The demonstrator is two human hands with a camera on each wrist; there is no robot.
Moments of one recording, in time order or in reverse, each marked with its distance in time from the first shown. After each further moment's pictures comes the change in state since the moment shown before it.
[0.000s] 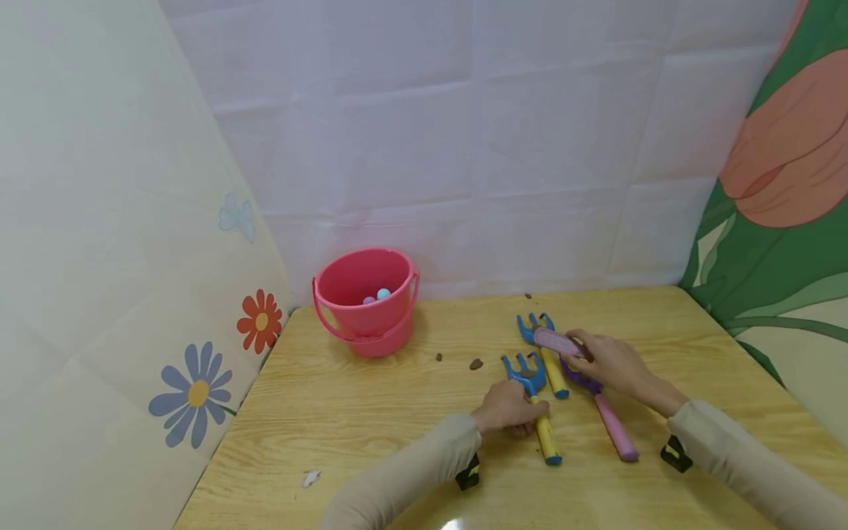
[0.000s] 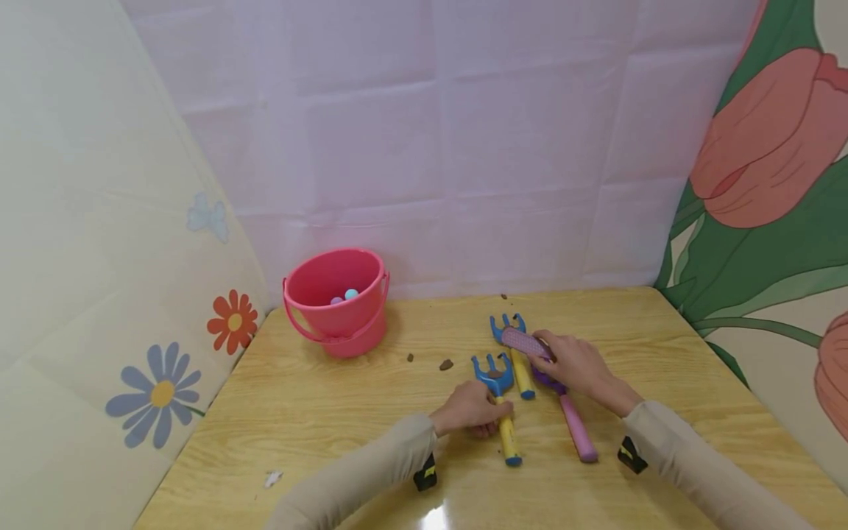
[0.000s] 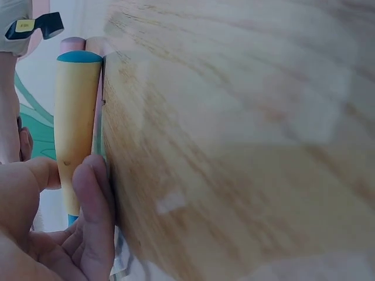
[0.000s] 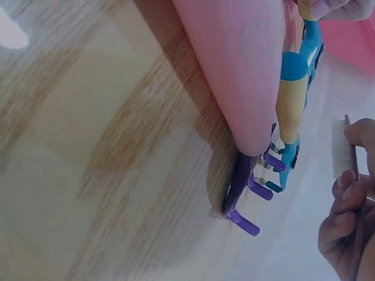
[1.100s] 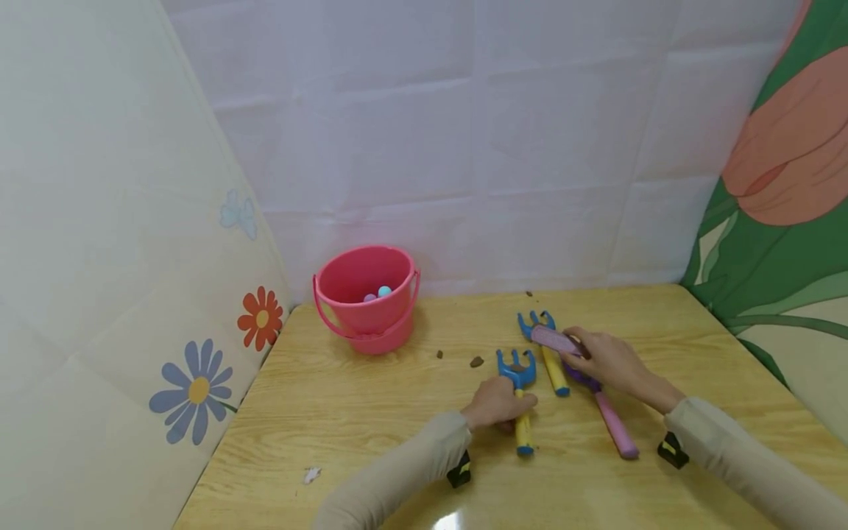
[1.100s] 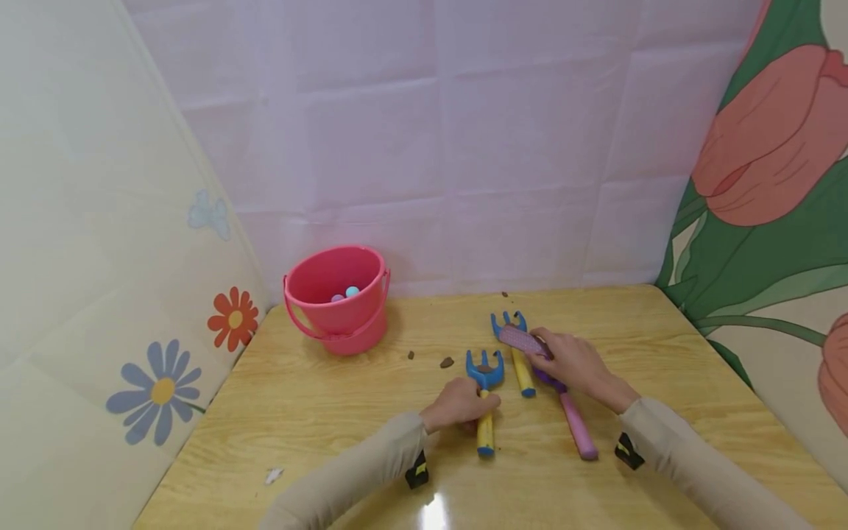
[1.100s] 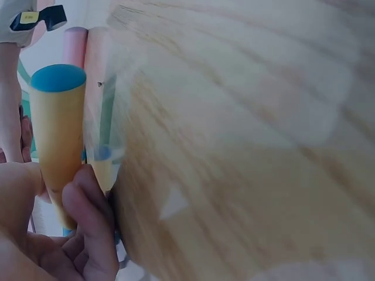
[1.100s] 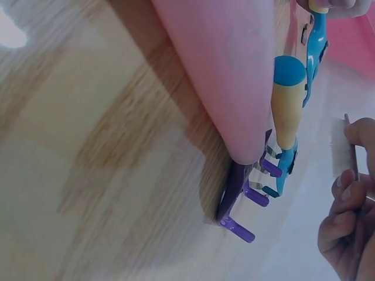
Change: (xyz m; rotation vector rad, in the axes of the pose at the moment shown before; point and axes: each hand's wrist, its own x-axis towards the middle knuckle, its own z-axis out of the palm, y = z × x) left_hand -0.003 -0.013 -0.008 0.024 0.086 -0.012; right_hand 0.003 -0.003 0.003 0.005 -0.001 -0.012
